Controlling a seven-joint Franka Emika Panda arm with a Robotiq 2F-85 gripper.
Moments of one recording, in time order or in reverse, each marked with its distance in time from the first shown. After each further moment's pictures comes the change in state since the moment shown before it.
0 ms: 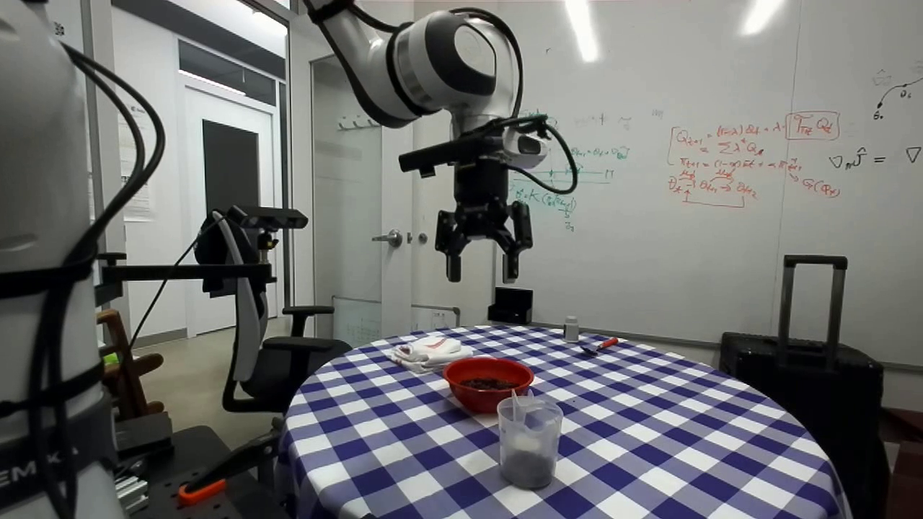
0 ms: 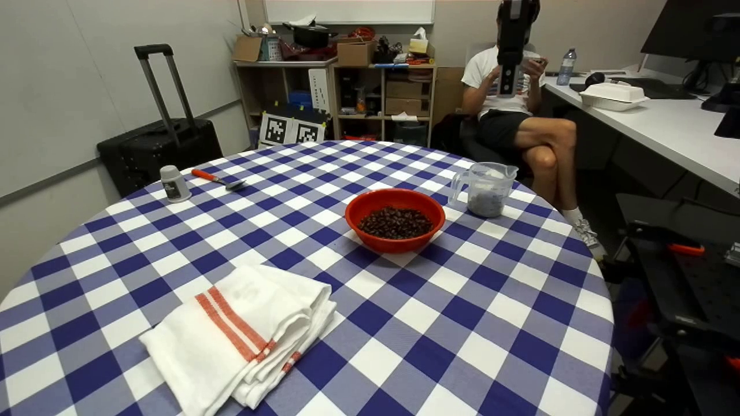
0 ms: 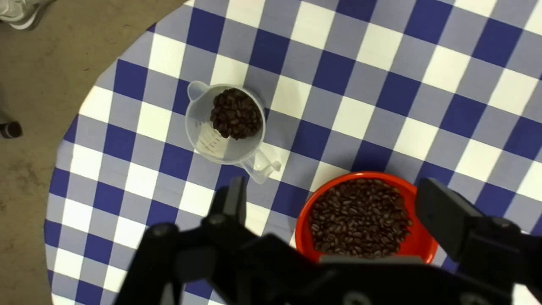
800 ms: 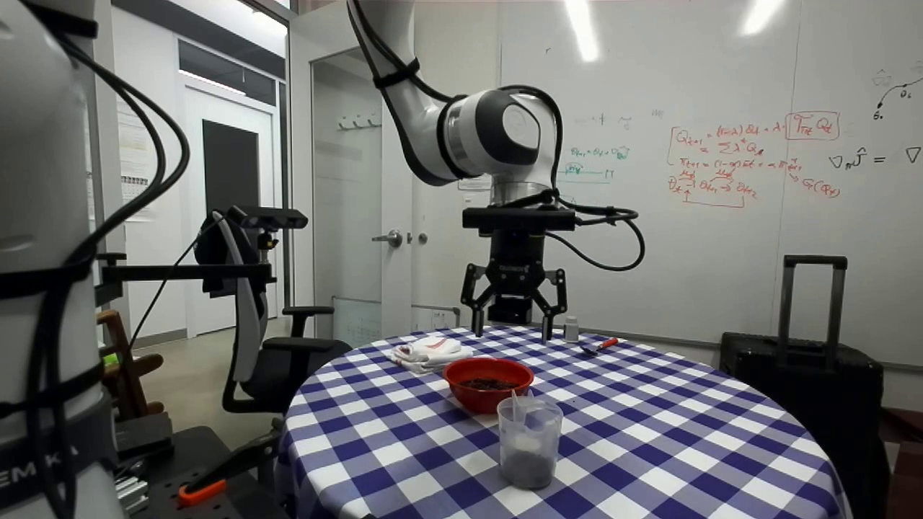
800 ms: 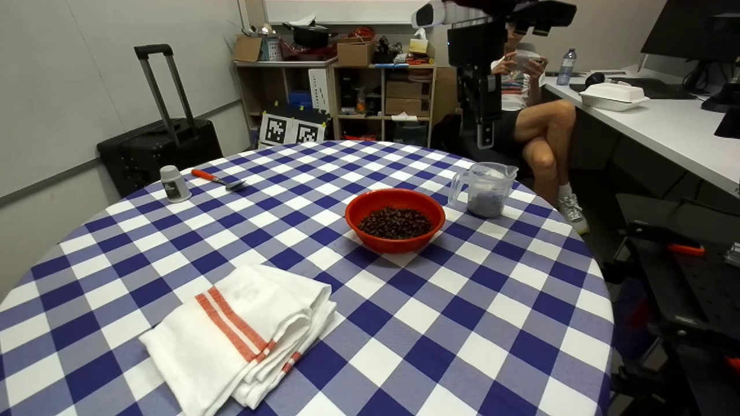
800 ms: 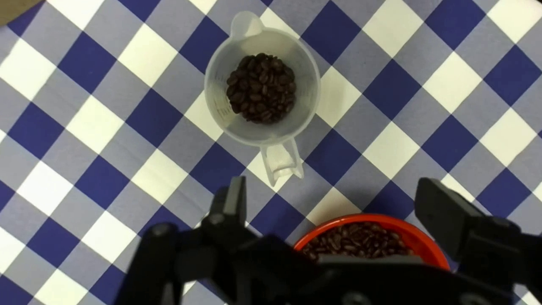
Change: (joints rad) arm -0.014 0.305 -0.053 0.133 0.011 0.096 -0.469
